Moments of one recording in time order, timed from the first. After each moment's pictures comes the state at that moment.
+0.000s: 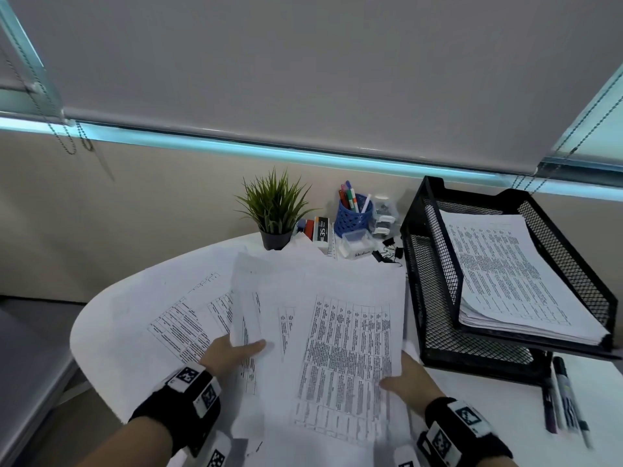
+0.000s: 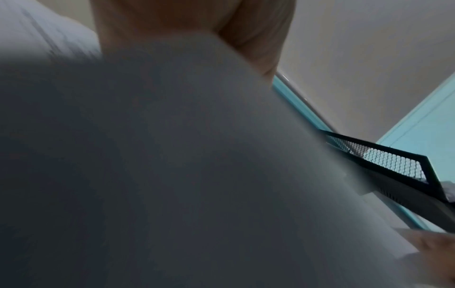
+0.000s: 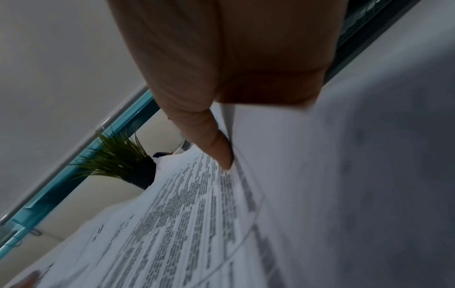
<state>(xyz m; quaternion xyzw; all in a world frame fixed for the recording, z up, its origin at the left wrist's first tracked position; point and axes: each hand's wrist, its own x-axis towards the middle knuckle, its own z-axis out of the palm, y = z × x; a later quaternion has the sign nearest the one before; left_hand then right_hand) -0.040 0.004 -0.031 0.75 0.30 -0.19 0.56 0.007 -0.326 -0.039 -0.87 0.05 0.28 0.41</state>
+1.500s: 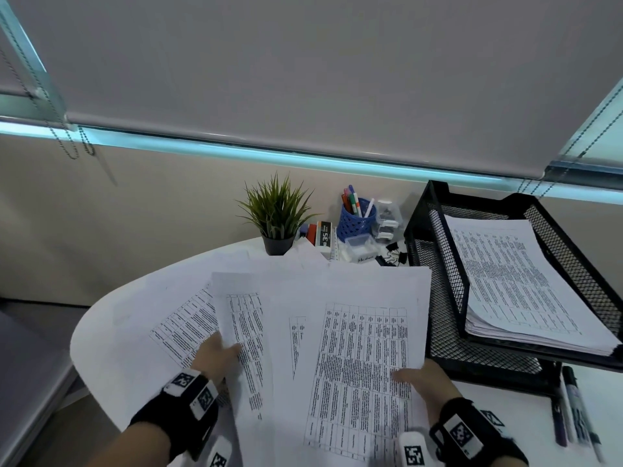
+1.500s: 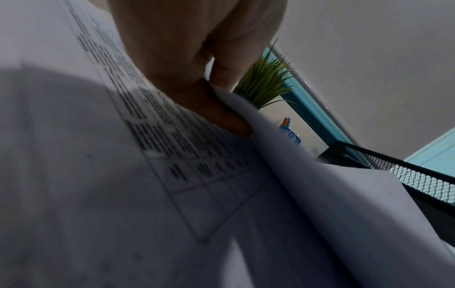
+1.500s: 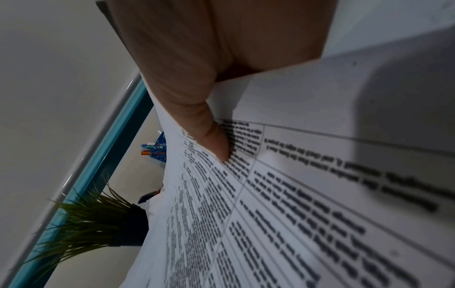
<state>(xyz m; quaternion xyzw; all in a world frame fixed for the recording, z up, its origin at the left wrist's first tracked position) -0.035 0.002 -0.024 0.74 0.41 -0.08 0.54 0.023 -0.334 -0.040 -0.76 0.21 0.24 0.56</state>
